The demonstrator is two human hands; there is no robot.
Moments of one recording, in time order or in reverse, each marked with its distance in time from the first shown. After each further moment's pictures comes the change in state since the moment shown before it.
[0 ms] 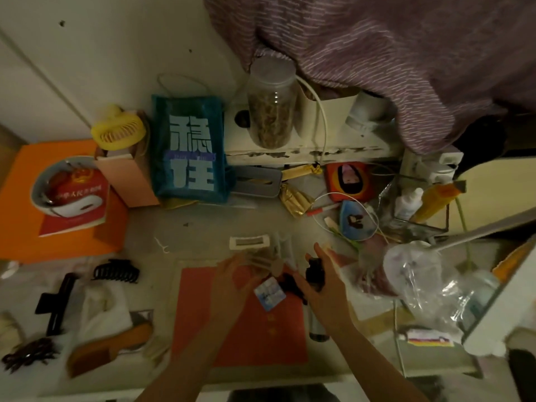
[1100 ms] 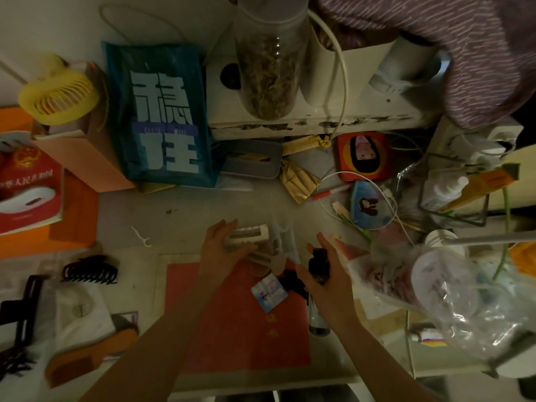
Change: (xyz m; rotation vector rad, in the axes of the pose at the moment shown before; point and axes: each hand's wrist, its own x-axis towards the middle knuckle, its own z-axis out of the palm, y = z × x) left_hand 0.096 -0.017 0.004 0.055 -0.030 -0.017; right_hand 0.038 0.021 0.015 0.042 -0.027 0.135
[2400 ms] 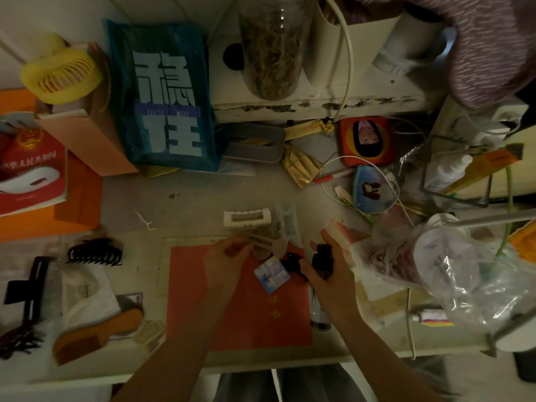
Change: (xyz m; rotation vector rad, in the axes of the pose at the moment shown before) left_hand -0.051 -0.008 0.013 -0.131 0.126 -0.085; right_hand -0.023 0.015 0.002 0.063 0.038 0.053
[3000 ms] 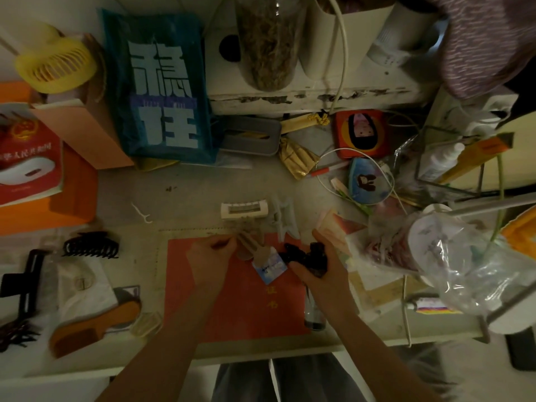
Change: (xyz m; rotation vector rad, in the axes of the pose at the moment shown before) left_hand -0.008 0.003 -0.018 0.014 0.105 0.000; right_hand -0.016 0.008 0.003 -0.021 -0.019 0.039
